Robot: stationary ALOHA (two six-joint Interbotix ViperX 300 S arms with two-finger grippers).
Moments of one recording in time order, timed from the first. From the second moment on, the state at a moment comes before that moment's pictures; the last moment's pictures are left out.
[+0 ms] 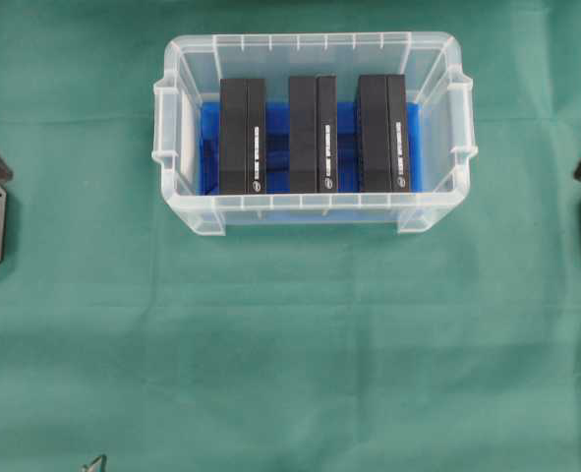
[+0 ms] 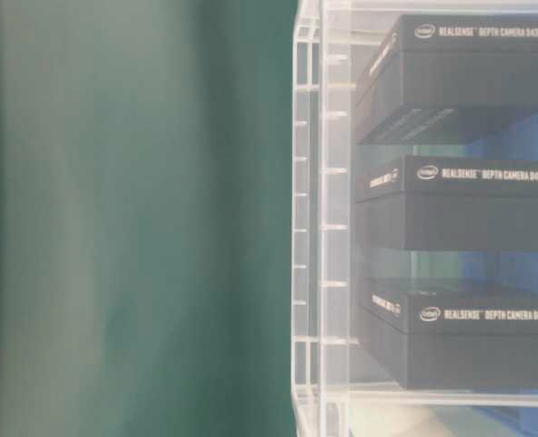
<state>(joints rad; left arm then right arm) -0.05 -0.80 0.51 0.02 1.29 -0.19 -0.01 -0.69 0.50 0.00 1.40 0.35</state>
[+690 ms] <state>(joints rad) -0.05 -0.79 0.50 0.02 1.32 -0.20 -0.01 -0.66 0.49 -0.01 1.45 1.01</state>
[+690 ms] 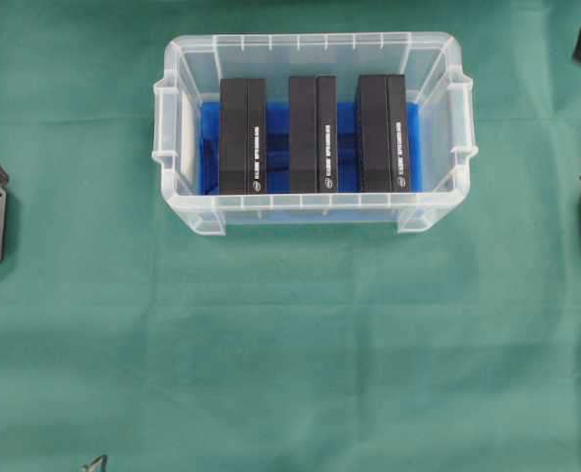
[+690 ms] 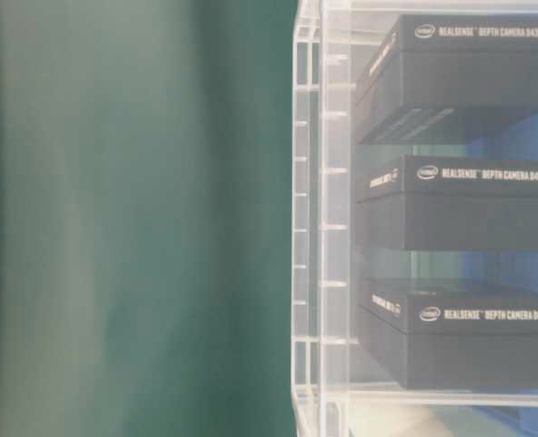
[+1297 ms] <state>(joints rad) -0.05 -0.79 0.50 0.02 1.32 -0.20 -0.01 -0.64 0.49 -0.04 1.52 1.52</state>
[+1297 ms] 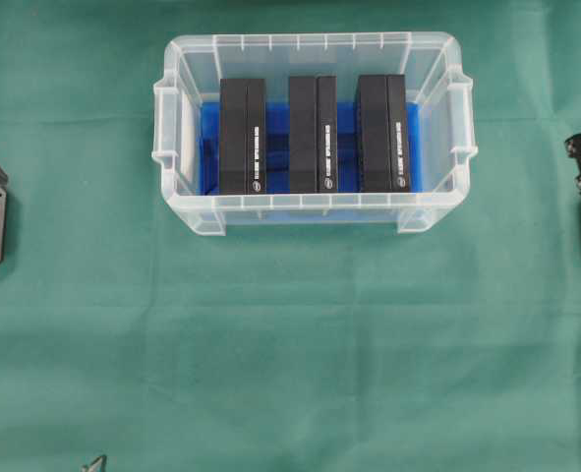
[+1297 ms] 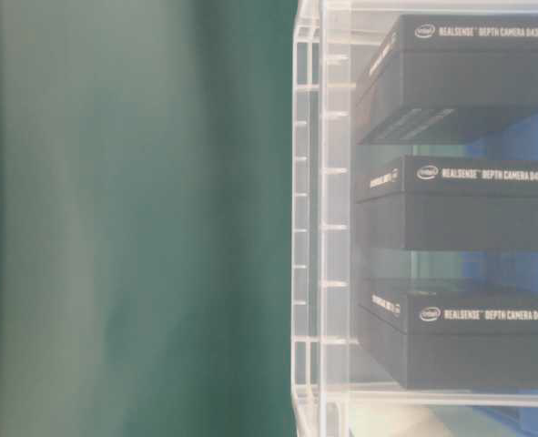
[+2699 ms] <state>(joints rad) -0.05 -0.78 0.50 0.02 1.33 -0.20 -0.36 -0.55 0.48 -0.09 1.43 1.22</state>
